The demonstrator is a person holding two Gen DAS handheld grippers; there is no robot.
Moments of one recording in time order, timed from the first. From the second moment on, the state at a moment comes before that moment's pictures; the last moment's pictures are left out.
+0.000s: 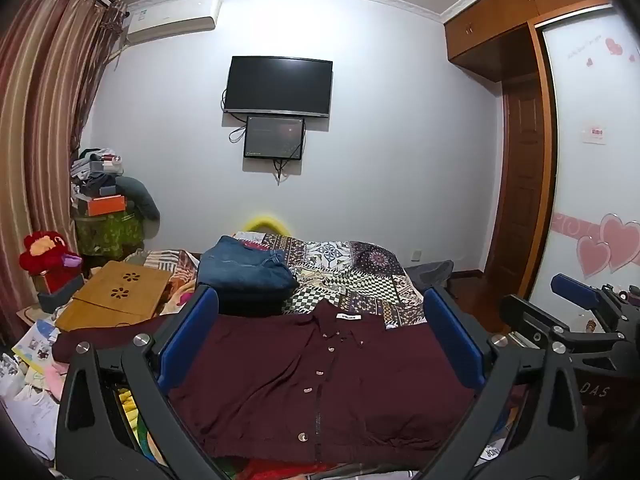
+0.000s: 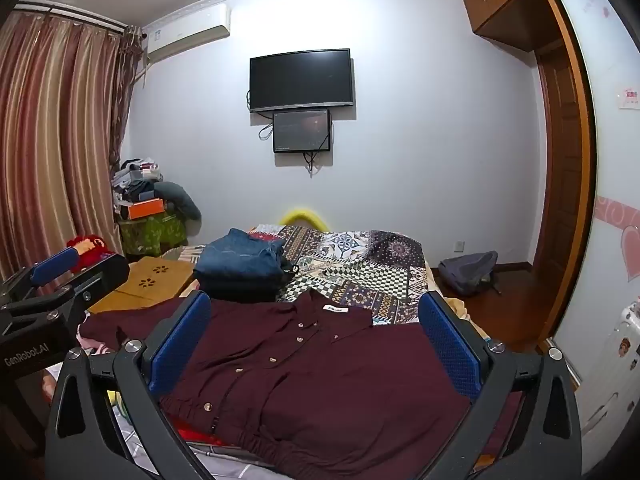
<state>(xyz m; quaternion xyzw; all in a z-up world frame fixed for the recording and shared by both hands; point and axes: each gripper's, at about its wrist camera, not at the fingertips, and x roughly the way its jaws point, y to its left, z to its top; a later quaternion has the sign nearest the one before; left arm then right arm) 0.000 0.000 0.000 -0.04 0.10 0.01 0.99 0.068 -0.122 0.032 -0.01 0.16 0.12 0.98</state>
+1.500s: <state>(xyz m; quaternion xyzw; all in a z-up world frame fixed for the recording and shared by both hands) 0.010 0.008 -0.008 -0.05 0.11 0.01 0.99 0.073 -0.123 0.024 0.01 0.17 0.13 0.98</state>
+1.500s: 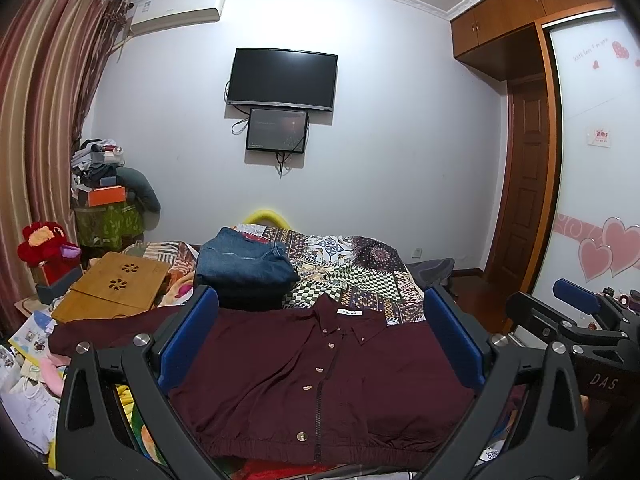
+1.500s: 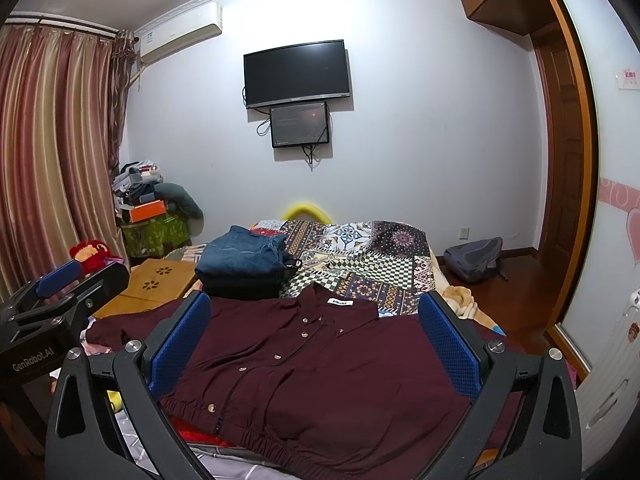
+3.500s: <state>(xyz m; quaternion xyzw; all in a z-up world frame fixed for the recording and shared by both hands) 0.116 0.087 -0.049 -0.10 0.20 0.08 0.97 0.170 -0.129 -0.018 0.03 0.30 0.10 0.95</state>
